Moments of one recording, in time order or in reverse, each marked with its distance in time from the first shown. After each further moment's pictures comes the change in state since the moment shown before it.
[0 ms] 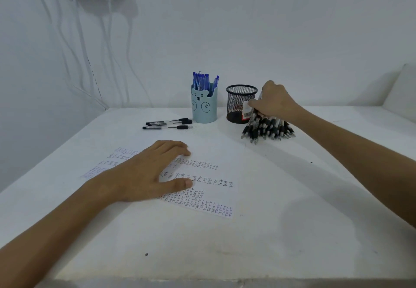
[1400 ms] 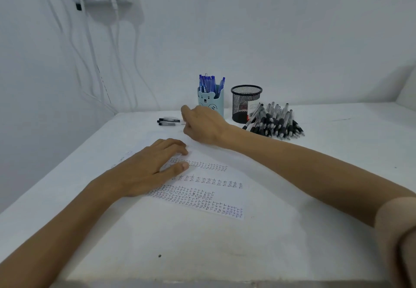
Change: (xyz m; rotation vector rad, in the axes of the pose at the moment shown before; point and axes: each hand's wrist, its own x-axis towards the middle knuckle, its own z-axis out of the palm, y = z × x) left_hand -0.002 -0.010 -0.013 -0.044 0.033 -0.069; right_hand -0.019 -0.114 0.117 -0.191 0.015 -0.705
